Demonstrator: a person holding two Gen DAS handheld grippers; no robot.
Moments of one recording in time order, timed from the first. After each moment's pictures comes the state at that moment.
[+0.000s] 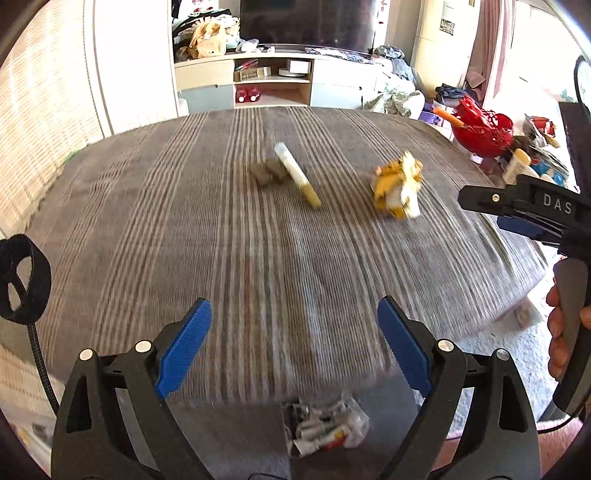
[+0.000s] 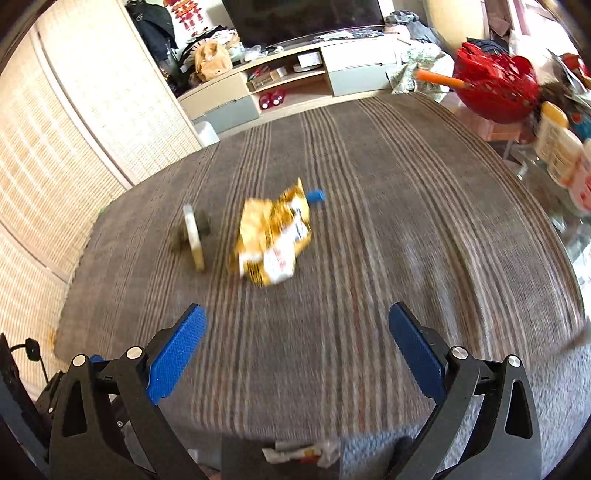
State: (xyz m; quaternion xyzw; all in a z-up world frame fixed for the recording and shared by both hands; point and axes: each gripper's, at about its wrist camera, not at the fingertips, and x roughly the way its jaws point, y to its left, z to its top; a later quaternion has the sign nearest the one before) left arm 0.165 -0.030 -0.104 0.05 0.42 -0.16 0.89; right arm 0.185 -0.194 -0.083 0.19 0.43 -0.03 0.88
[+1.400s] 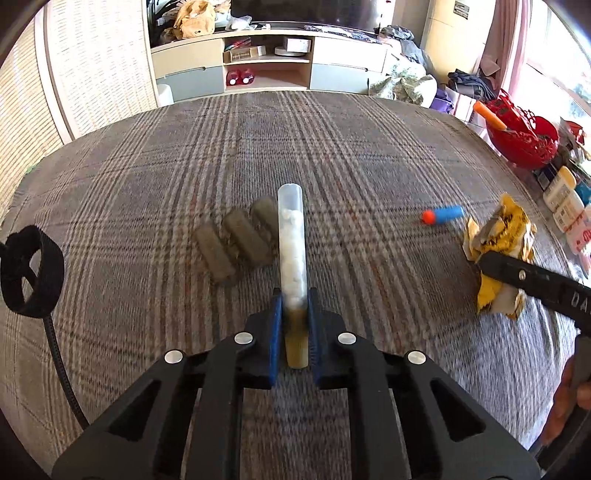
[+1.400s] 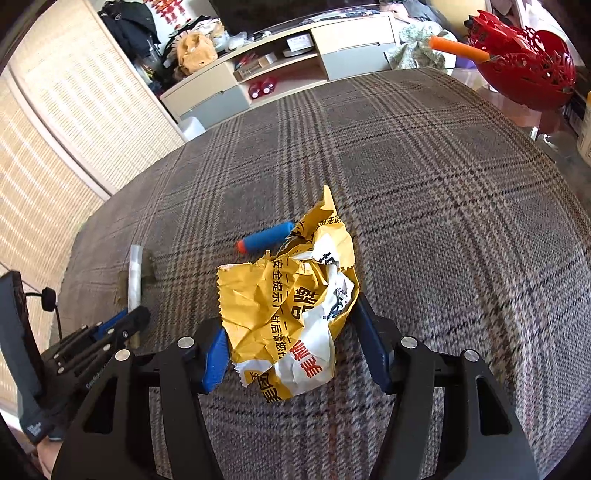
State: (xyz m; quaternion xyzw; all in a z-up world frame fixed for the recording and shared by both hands) left arm 0.298 -0.086 -0.147 0.06 0.46 -0.16 0.87; right arm 0.253 -0.224 -0.127 0.21 0.45 -0.02 0.87
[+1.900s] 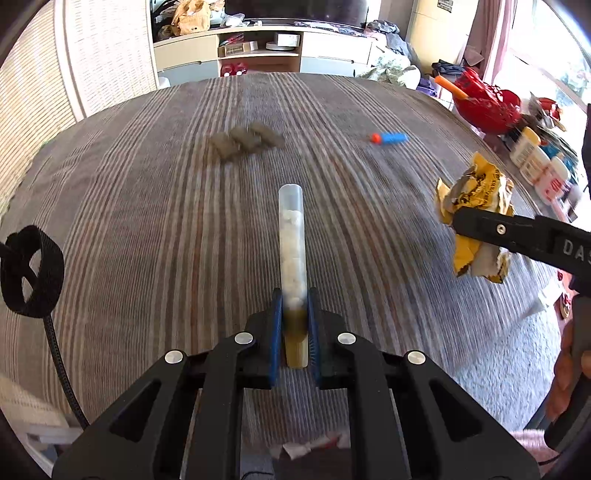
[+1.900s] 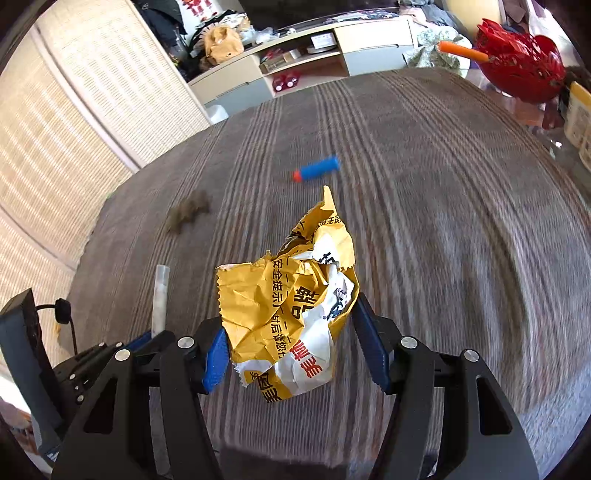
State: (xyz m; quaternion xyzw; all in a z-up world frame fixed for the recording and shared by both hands) left arm 0.180 -0.056 -0.147 0.05 0.46 -0.18 0.87; right arm 0.164 -0.188 -0.119 0.20 0.45 0.01 0.87
